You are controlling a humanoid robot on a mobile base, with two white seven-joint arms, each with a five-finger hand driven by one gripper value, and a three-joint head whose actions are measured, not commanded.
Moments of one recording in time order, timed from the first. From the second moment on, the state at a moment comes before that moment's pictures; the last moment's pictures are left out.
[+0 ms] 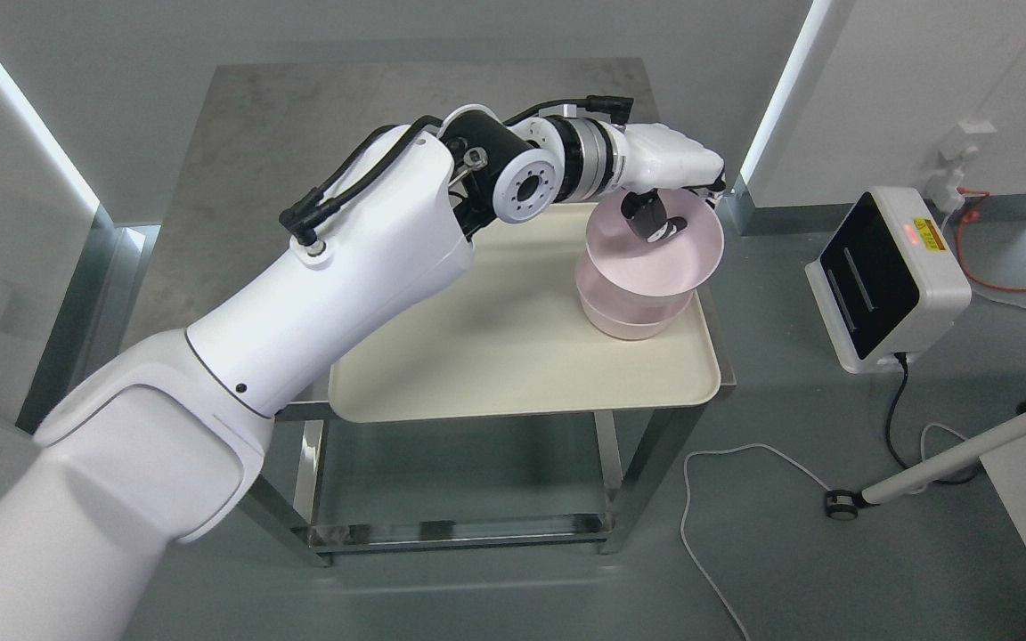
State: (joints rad) left arm -1.30 0.01 -0.93 -1.09 -0.51 -0.03 -0.67; right arm 0.00 0.00 0.00 0.00 0.00 0.03 0.01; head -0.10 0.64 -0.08
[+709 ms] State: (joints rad) left arm -1.31 0.00 -0.90 -1.03 -0.51 -0.03 -0.71; right arm 0.00 0.00 0.00 0.00 0.00 0.03 0.01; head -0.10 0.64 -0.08
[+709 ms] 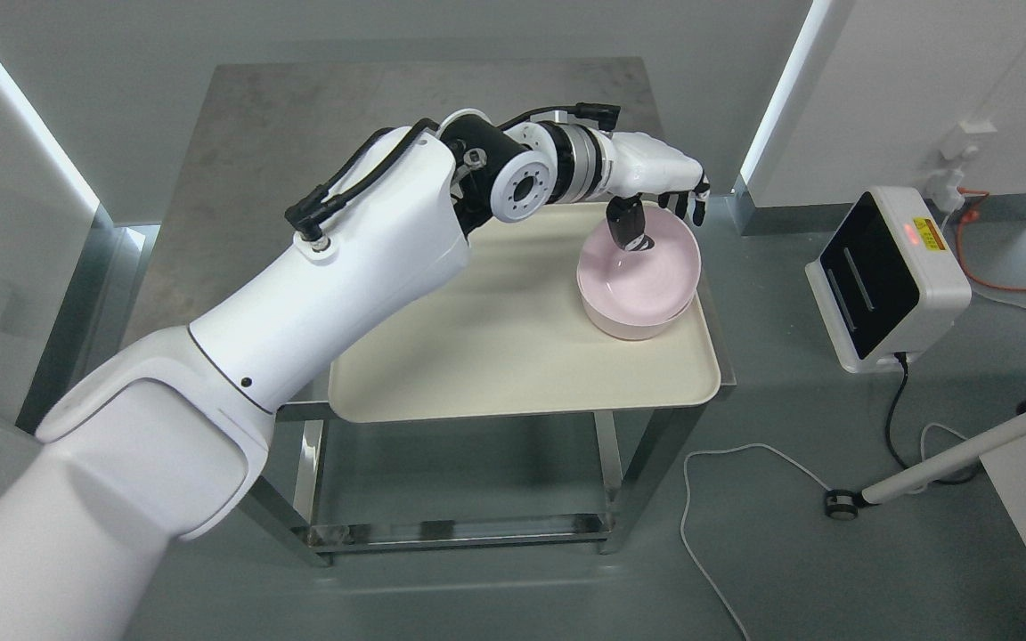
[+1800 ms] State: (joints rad) left arm -0.72 0.00 -0.31 -1.44 -0.32 -0.48 -0.77; right arm 0.00 0.00 0.00 0.00 0.00 0.04 0.01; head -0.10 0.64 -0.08
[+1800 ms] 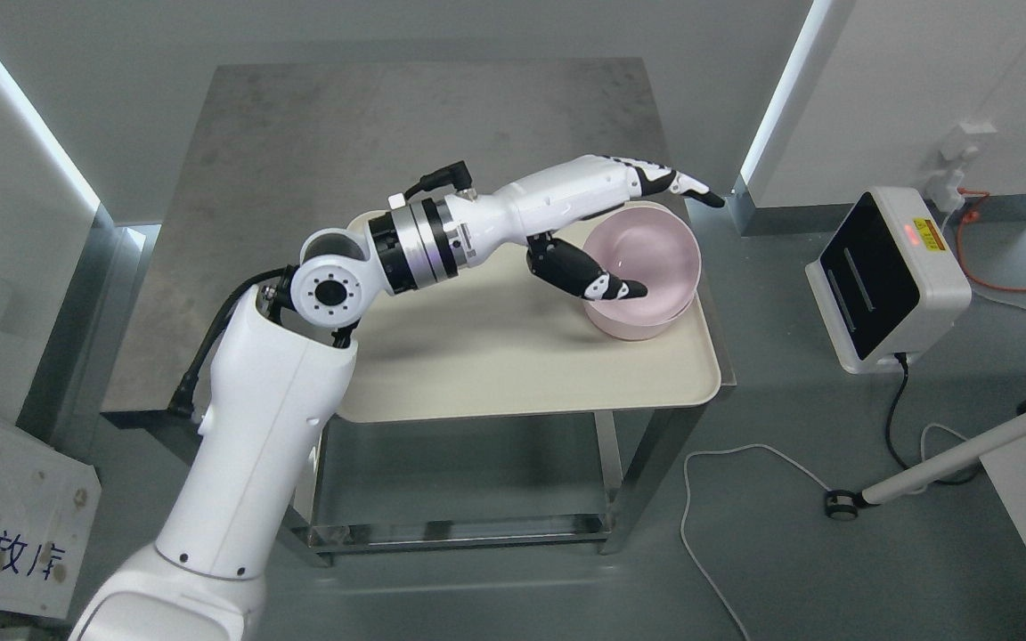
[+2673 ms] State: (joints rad) left arm -0.65 0.00 -0.43 -1.55 -0.74 -0.16 -0.74; right arm 0.00 0.00 0.00 0.00 0.00 0.03 0.01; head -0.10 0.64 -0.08
